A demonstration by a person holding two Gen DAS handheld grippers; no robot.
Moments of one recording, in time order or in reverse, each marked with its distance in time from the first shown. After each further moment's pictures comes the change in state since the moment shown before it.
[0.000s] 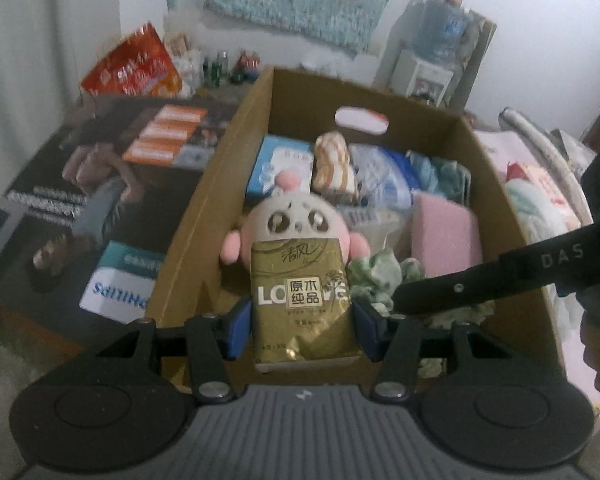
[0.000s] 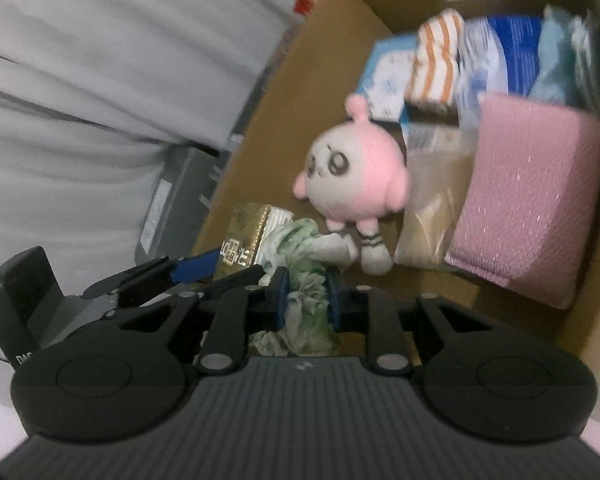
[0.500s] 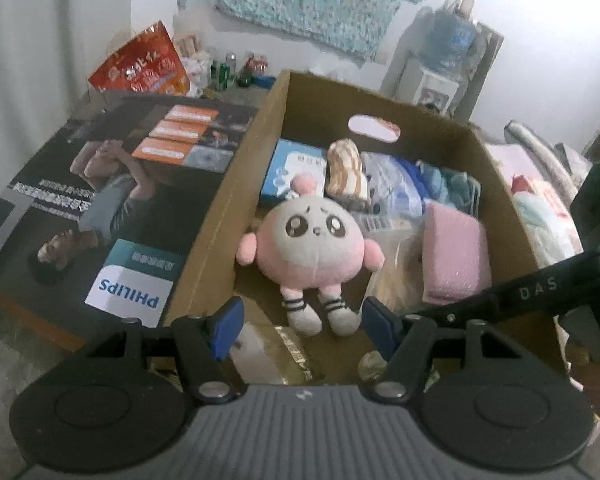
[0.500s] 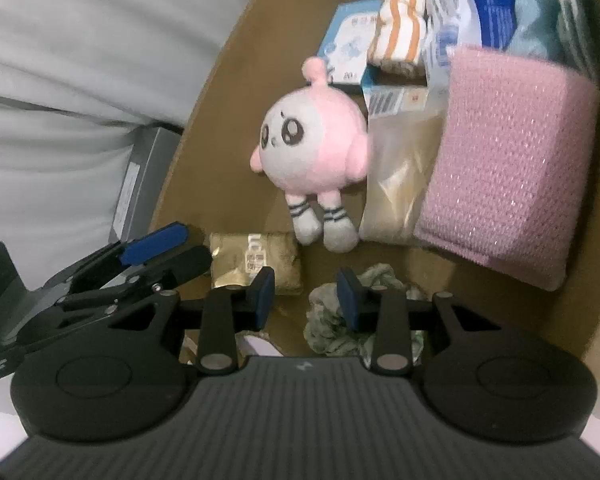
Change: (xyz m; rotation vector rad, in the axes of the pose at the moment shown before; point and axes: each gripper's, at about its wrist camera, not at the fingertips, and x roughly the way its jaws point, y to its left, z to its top) left arm -0.007 0.017 -0.002 -0.037 -0.051 -0.002; right arm 0.018 -0.012 -0.001 0.025 0.052 -0.081
